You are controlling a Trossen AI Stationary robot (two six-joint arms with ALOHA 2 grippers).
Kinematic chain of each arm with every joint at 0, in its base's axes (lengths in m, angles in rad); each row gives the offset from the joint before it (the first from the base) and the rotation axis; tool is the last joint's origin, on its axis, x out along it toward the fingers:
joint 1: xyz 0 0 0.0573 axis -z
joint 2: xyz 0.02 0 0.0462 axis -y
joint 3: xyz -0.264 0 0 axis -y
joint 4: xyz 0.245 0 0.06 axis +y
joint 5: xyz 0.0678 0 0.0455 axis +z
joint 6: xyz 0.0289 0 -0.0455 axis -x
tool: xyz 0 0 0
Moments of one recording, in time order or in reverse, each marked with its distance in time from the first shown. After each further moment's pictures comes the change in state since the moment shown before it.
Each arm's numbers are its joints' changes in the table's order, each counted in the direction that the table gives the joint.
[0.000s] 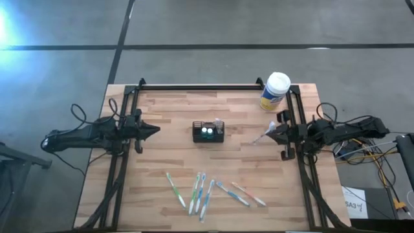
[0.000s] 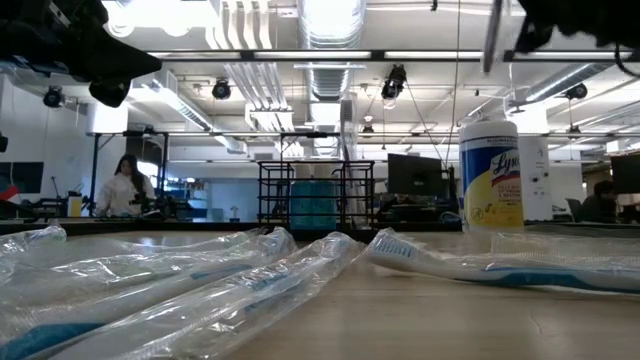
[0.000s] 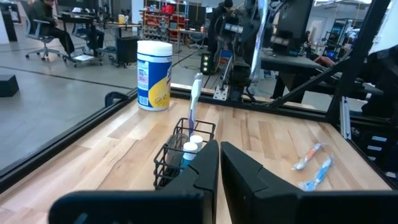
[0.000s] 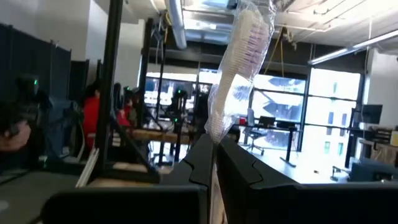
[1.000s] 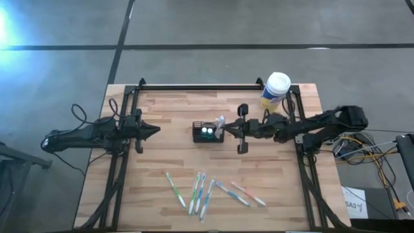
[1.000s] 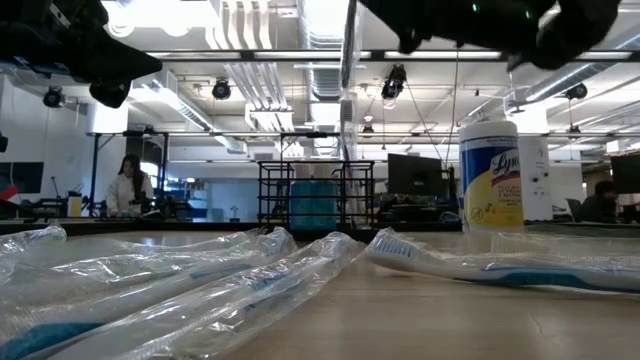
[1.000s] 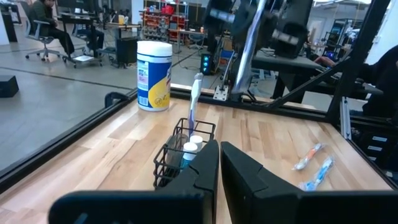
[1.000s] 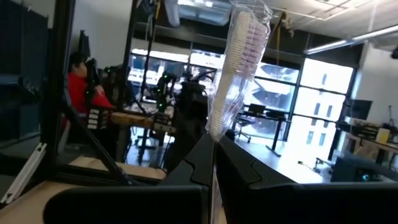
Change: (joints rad) left arm 0.000 0.000 -0.007 -0.009 0.000 -0.002; right arm 0.169 -1.017 0.422 -0.539 0.113 0.025
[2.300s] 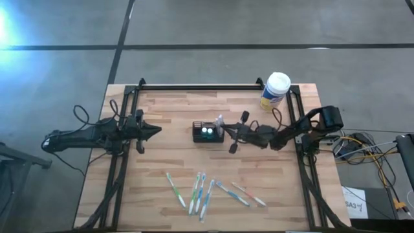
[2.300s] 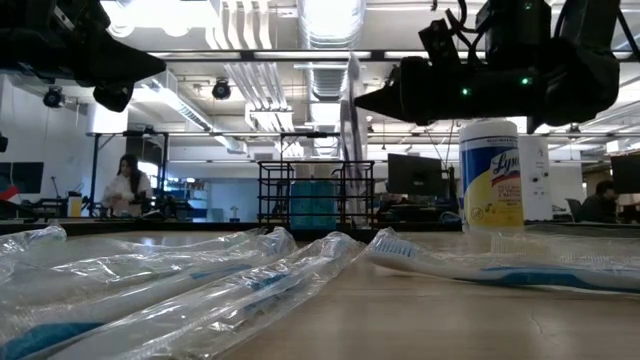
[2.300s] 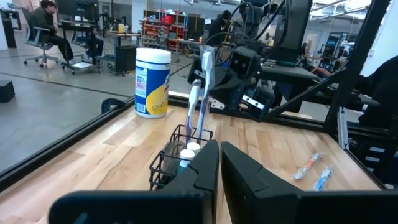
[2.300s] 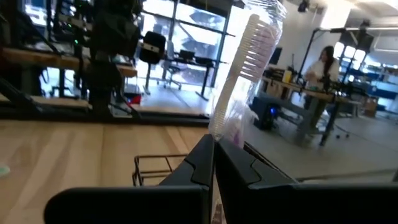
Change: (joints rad) left arm 0.000 0.000 -0.049 -0.096 -0.001 0.014; right arm -0.040 -0.310 -0.124 -0.258 -0.414 0.056
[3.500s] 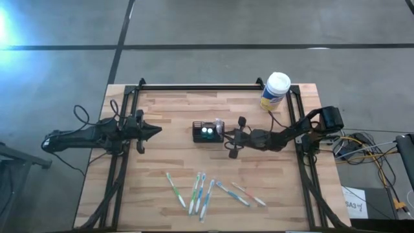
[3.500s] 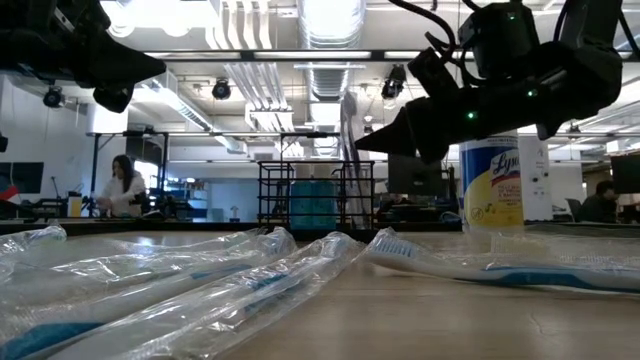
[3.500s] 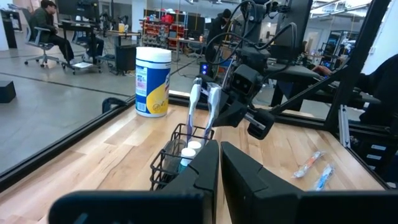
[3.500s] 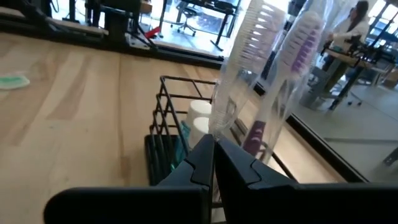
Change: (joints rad) left arm -0.001 0.000 -0.004 0.000 0.000 -0.007; right arm -0.027 0.001 0.015 0.285 -0.005 -0.024
